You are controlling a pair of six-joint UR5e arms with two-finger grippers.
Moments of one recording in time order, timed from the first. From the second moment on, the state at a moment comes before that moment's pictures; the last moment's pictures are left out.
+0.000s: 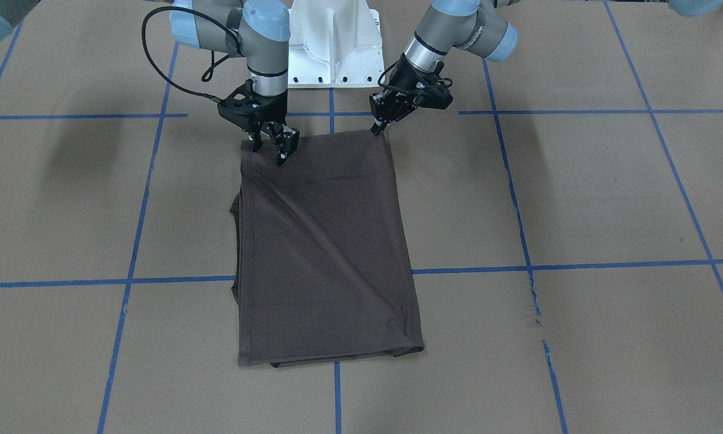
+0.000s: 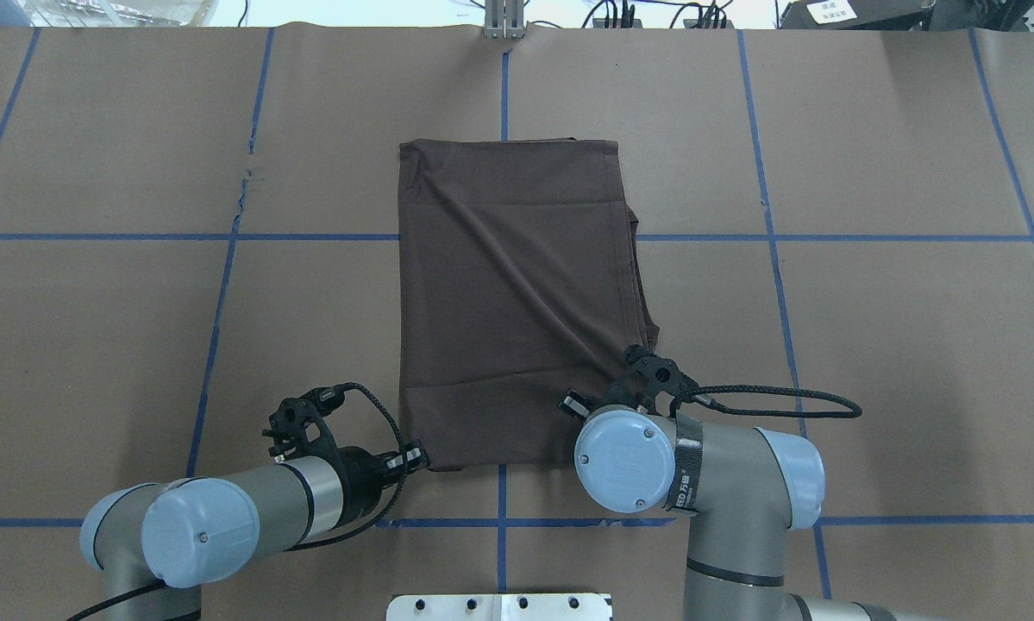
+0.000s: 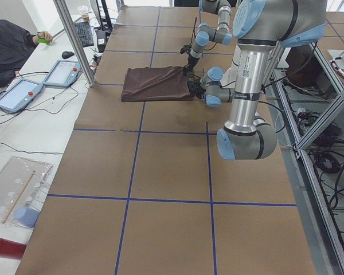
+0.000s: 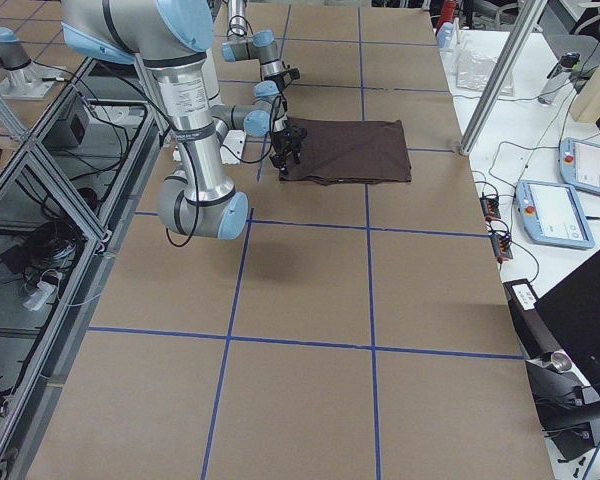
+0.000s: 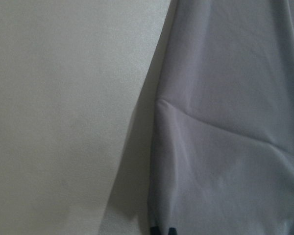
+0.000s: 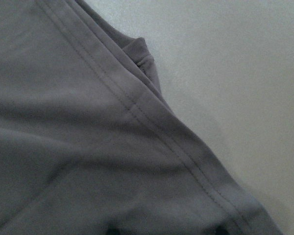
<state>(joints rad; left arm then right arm) -0.17 -1.84 -1.83 -2.32 -1.43 -1.85 0.23 -1.10 1.82 -1.63 1.44 2.05</state>
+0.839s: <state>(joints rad) -0.17 -1.84 -1.83 -2.32 -1.43 -1.85 0.23 -1.09 1.83 -1.62 1.43 2.11</state>
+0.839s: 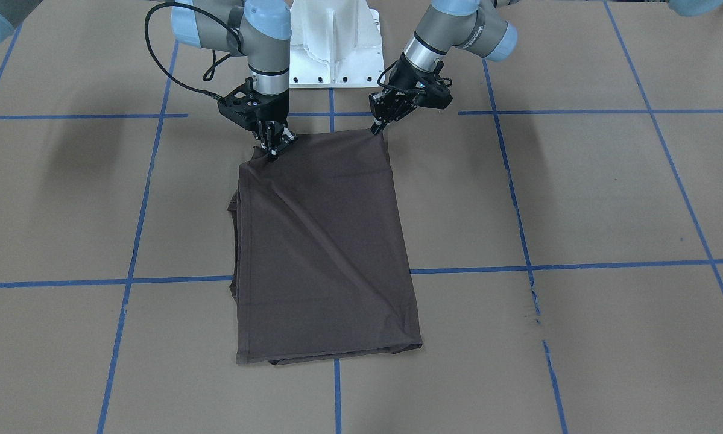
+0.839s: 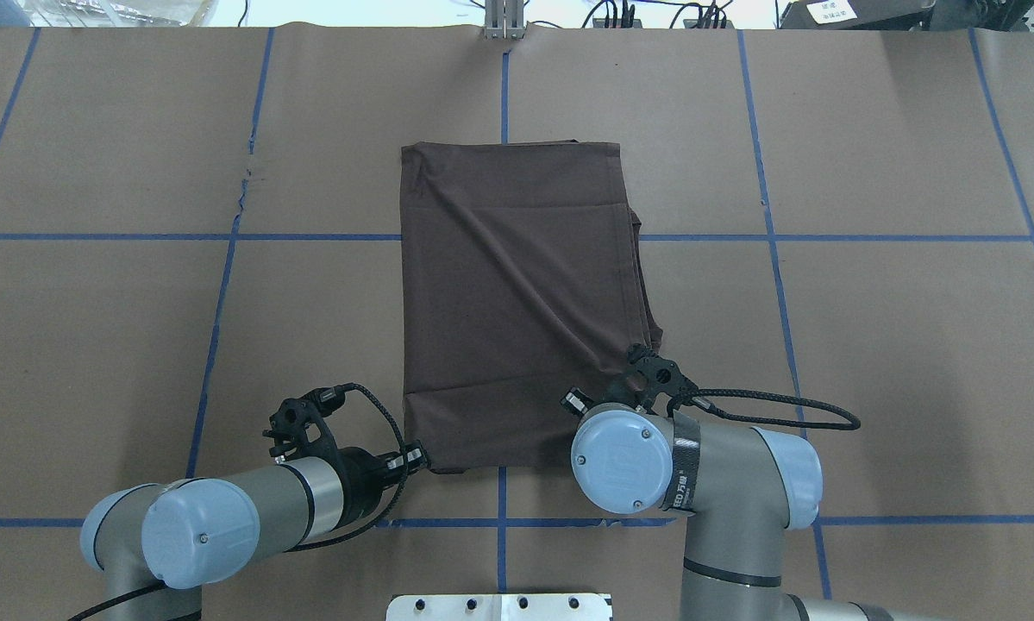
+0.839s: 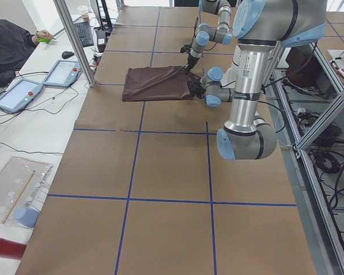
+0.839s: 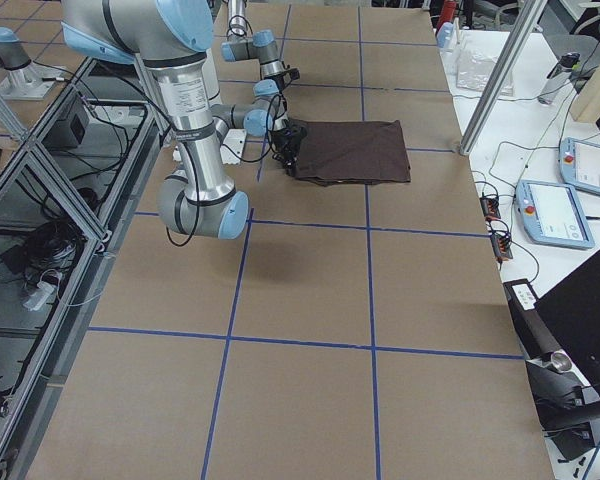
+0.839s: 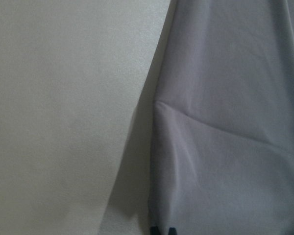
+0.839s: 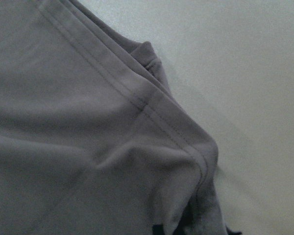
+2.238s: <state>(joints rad) -0.16 -1.85 -2.45 -1.65 -1.53 -1.85 0.16 -1.08 2.34 -2.00 1.43 2.22</state>
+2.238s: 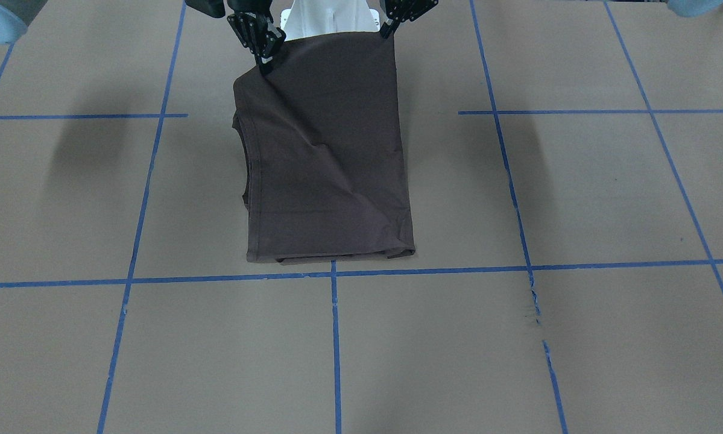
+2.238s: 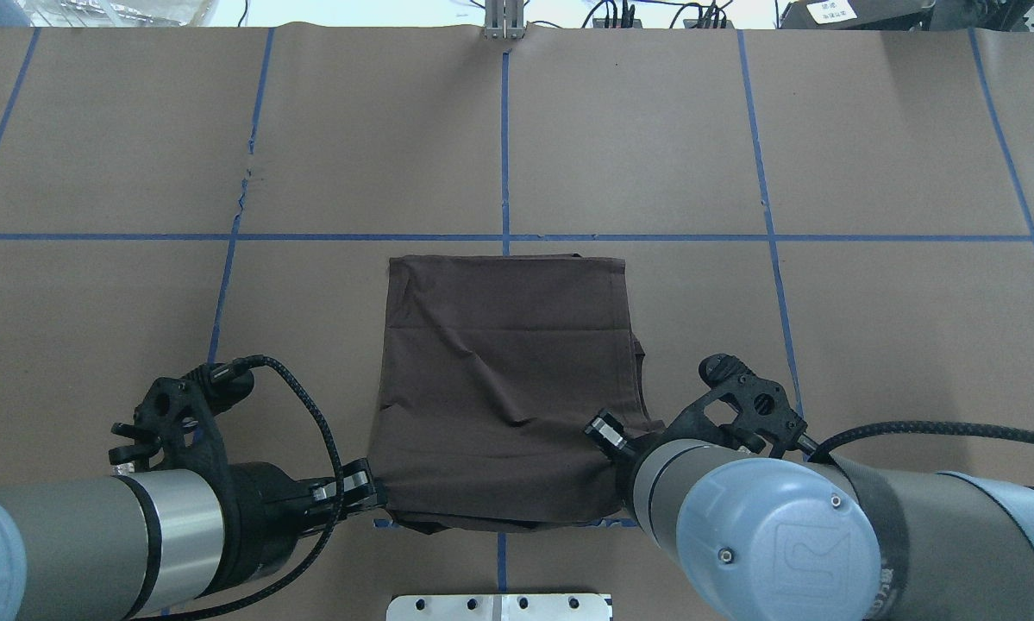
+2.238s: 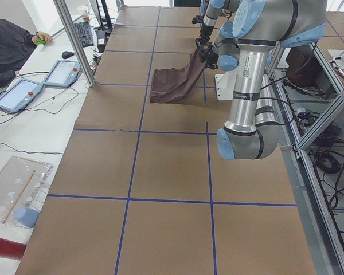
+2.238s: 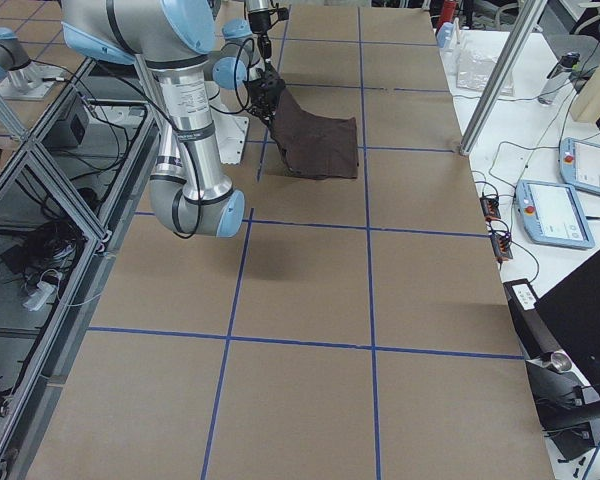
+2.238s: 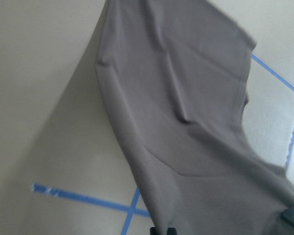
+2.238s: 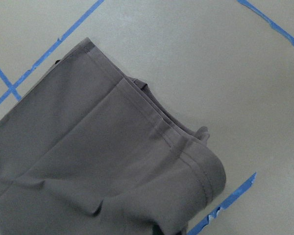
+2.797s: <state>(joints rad) -0.27 -1.97 -2.26 -1.64 -1.54 -1.71 0.27 -1.05 2.14 -1.85 1.44 2.13</state>
